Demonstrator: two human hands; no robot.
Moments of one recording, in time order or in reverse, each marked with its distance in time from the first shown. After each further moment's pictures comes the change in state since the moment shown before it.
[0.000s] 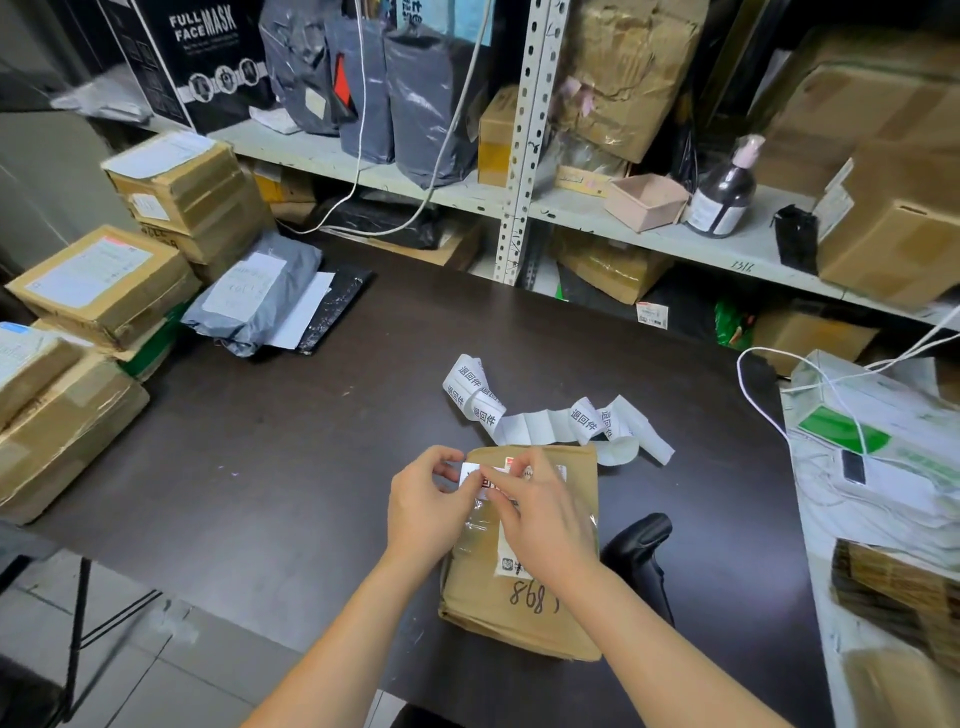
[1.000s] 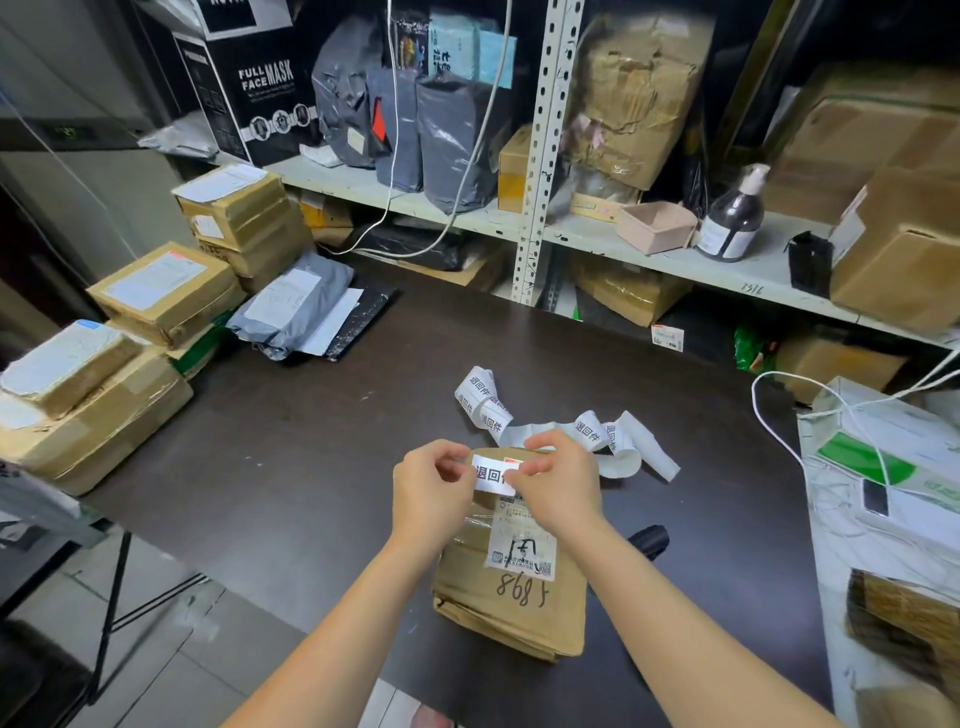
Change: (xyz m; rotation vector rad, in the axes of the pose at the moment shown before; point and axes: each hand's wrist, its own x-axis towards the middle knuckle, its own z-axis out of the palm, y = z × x) left_hand -0.028 0.043 -0.006 -0.005 0.087 0.008; right_hand 0.013 0.000 -0.039 0.621 0.040 0.370
